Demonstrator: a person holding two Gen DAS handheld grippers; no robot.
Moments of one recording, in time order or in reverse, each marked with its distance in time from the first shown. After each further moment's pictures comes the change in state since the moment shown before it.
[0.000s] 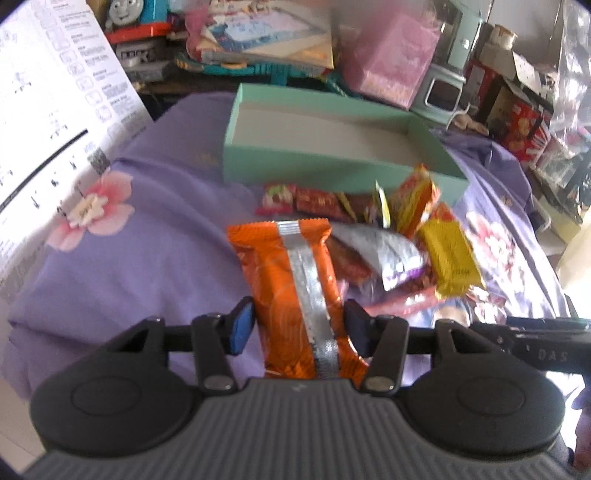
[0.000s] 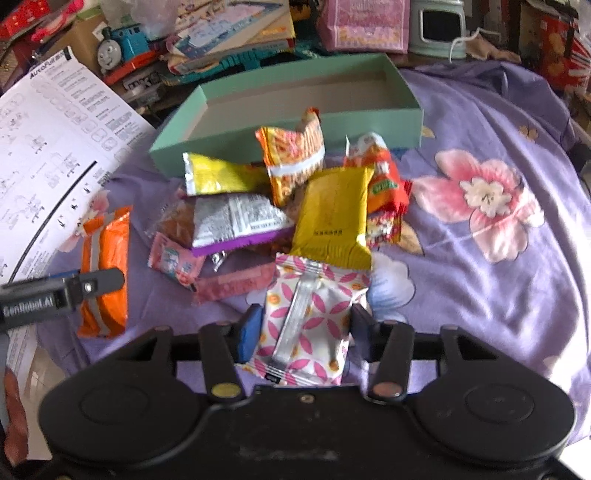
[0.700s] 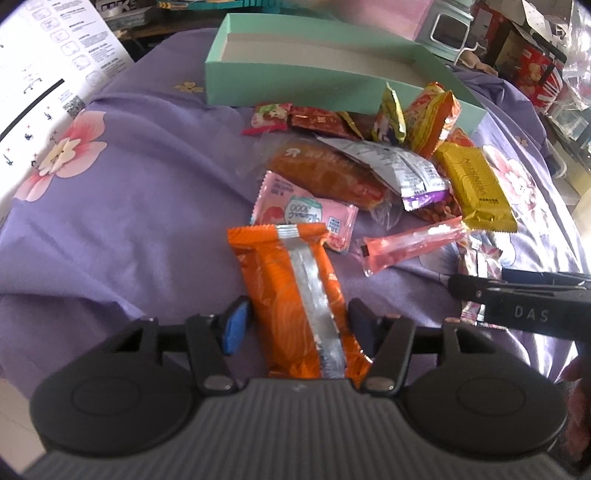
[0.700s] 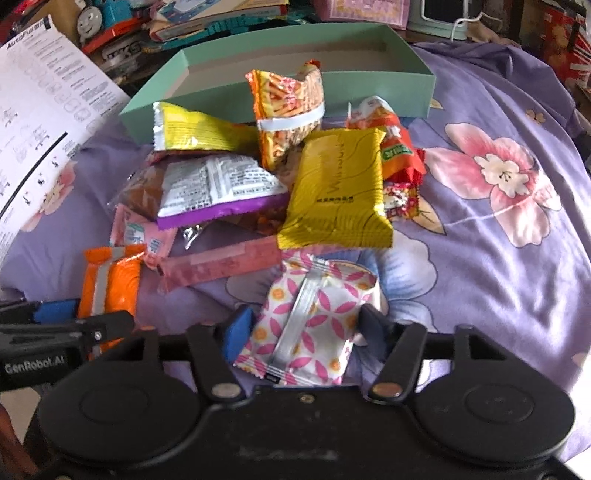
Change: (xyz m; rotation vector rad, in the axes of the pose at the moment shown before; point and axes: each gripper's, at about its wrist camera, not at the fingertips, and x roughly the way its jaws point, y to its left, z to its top) left arm 0.054 -0.005 -0.032 0.033 0.191 0.015; right arm 0.056 0.015 -0.010 -0.006 0.063 -0.082
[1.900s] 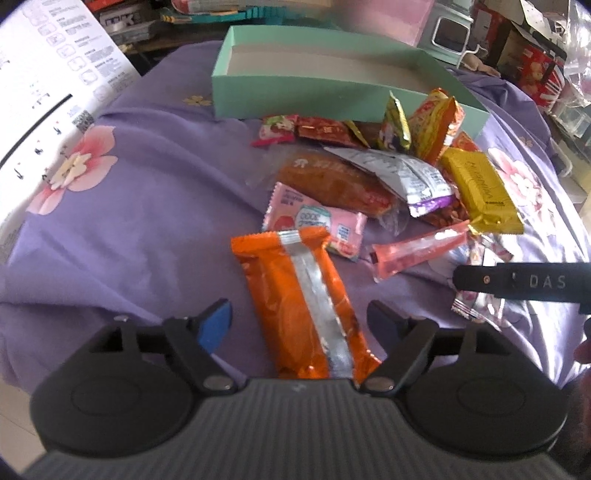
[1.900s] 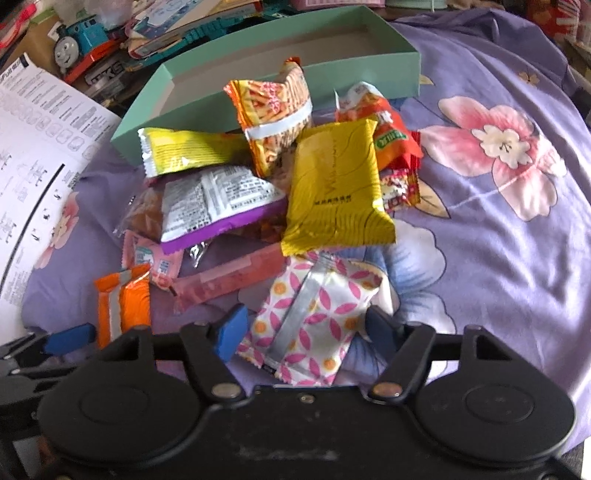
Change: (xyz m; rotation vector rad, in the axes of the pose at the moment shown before) left arm -0.005 0.001 0.000 0.029 -0.039 0.047; right arm 0.003 -0.005 0.009 0.118 0.042 0.046
